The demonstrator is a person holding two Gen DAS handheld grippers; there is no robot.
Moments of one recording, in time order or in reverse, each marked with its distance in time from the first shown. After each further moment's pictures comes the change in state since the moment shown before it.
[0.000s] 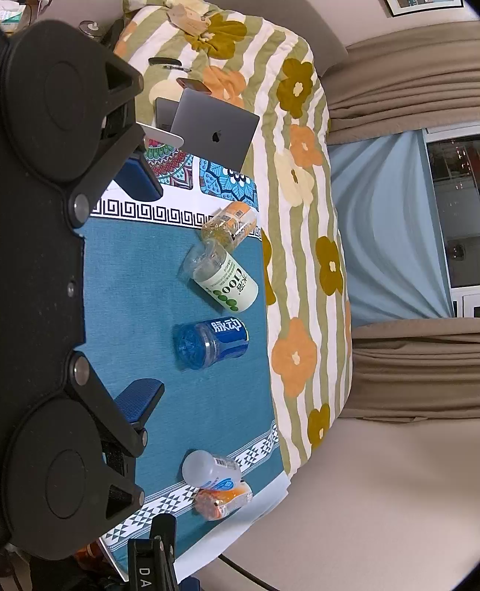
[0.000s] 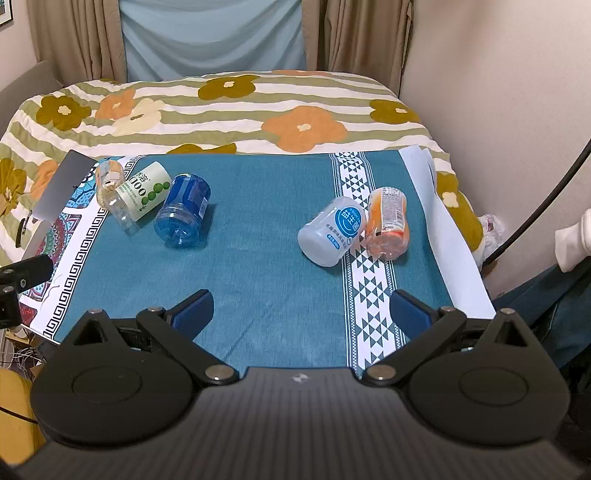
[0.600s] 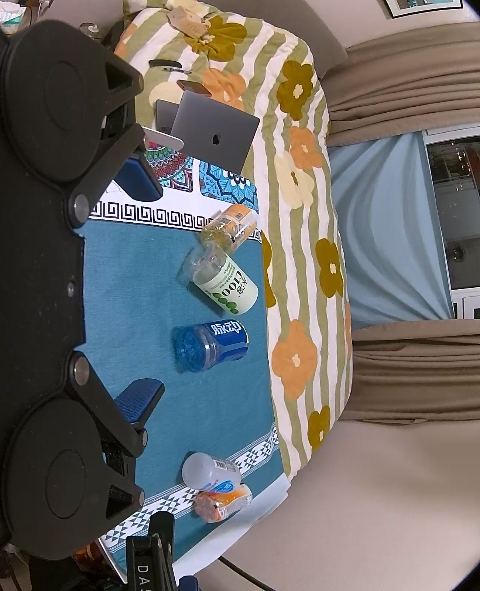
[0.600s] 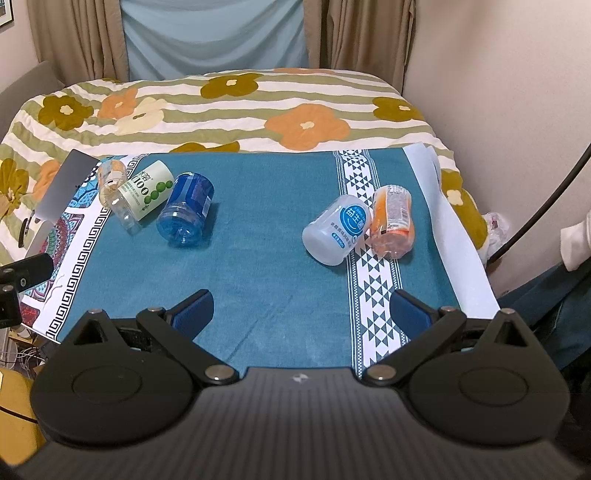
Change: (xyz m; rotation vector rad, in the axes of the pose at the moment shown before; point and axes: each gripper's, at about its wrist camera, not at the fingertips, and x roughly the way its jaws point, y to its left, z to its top) left arm -0.001 0.003 0.000 -0.004 0.000 0.005; right arm 0.001 0.003 -0.001 0.000 0.004 0.006
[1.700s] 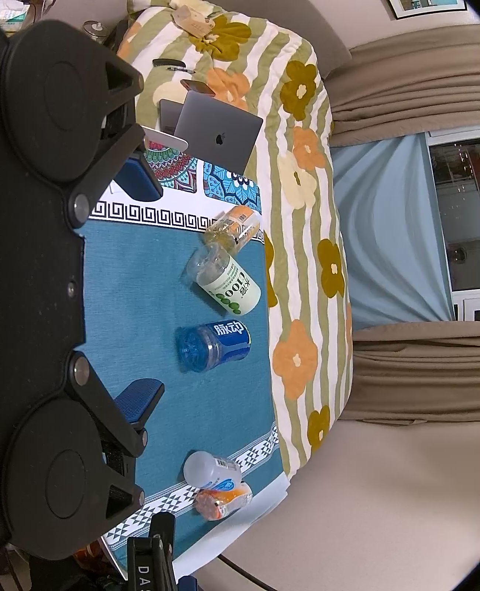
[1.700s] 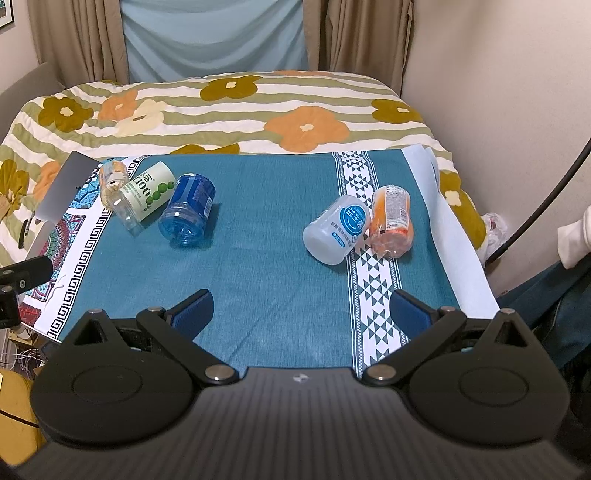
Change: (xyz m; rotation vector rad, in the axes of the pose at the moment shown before) left arm -0.001 0.001 -0.003 -0.005 0.005 -0.002; right arm -0.002 -0.002 0.001 0.005 -0.001 0.004
